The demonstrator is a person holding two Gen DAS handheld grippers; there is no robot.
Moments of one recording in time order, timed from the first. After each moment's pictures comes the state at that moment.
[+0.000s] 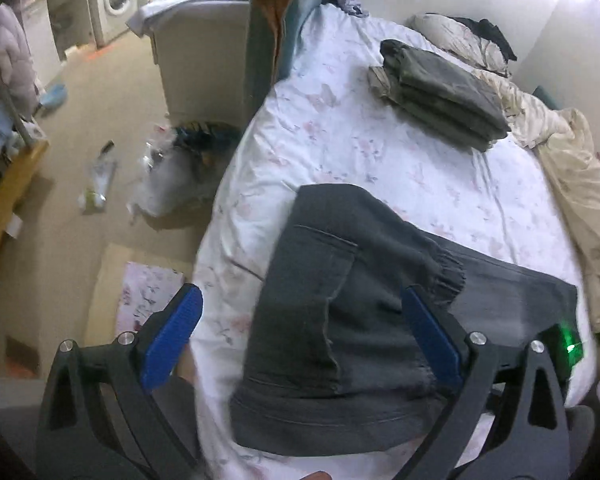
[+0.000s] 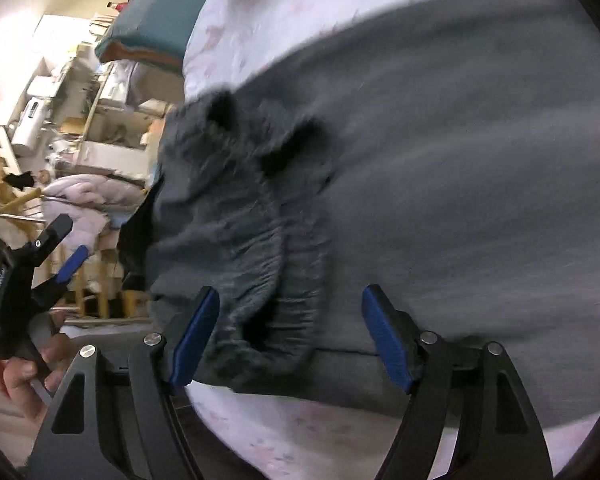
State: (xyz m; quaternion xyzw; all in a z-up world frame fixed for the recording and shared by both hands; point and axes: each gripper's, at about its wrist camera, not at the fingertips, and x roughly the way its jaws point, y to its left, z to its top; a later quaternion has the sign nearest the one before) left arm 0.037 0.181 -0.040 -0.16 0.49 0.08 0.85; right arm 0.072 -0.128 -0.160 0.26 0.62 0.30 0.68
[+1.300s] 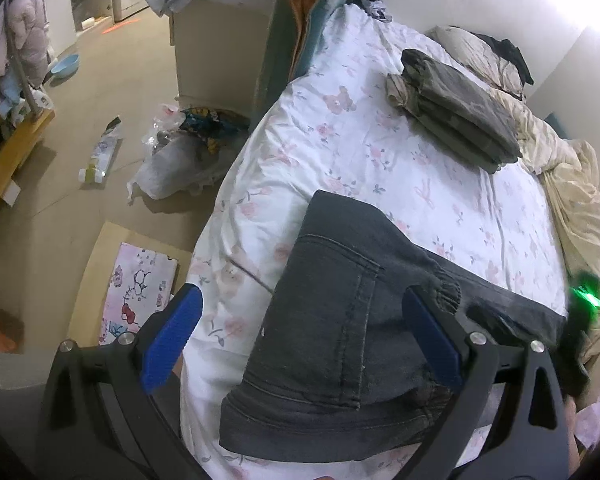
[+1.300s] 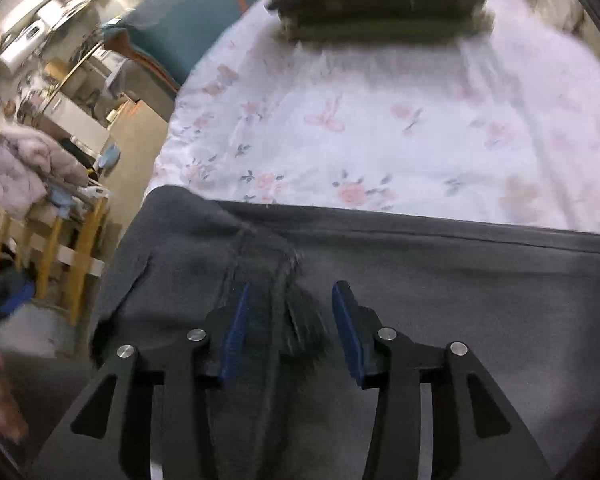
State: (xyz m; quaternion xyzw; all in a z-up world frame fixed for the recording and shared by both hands) left arm 0.047 0.193 -0.048 -0.21 0.49 0.10 0.84; right arm 0.134 -0.113 -0.090 0.06 0.55 0.27 0.79
